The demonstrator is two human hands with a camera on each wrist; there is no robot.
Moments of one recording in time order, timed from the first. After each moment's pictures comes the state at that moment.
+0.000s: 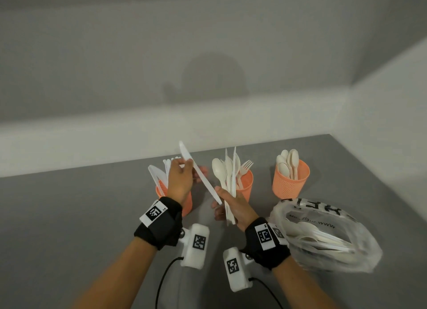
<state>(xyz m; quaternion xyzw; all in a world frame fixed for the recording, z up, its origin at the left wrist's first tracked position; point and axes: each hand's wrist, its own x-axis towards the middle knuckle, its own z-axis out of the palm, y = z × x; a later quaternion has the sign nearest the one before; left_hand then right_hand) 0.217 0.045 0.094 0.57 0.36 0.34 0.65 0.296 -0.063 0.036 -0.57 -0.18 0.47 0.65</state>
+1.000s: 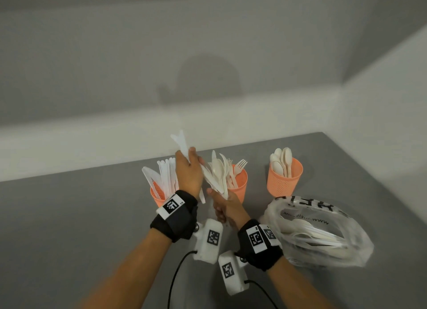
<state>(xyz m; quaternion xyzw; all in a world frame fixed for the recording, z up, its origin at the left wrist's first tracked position) 0.254 0.035 0.093 0.61 0.38 0.43 0.54 0.293 -0.065 0.031 -0.60 -0.20 0.43 0.64</state>
